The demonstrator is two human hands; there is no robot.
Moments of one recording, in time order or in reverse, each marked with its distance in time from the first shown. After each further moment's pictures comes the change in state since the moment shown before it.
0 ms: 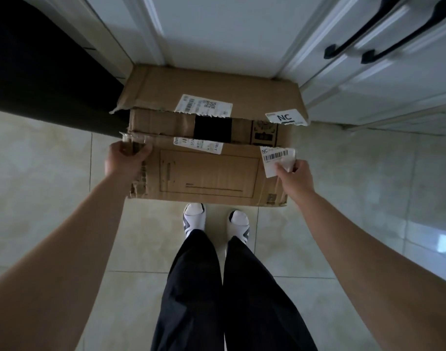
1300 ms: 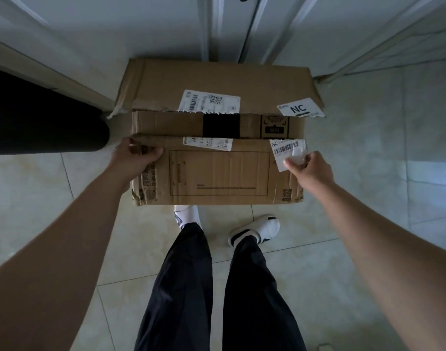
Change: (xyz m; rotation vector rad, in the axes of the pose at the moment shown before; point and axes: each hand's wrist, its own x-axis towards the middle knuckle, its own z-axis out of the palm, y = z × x) left_hand -0.020 0.030 0.085 0.174 -0.391 0.057; right_hand 0.021 0.097 -0.077 -0.226 0.041 0.097
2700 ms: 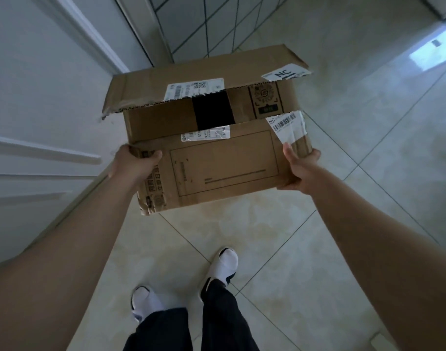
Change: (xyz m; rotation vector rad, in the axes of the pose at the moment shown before) left_hand -0.075 0.221 0.444 0.602 0.038 0.352; right_hand 0.154 0.334 -0.173 1.185 0.033 0.649
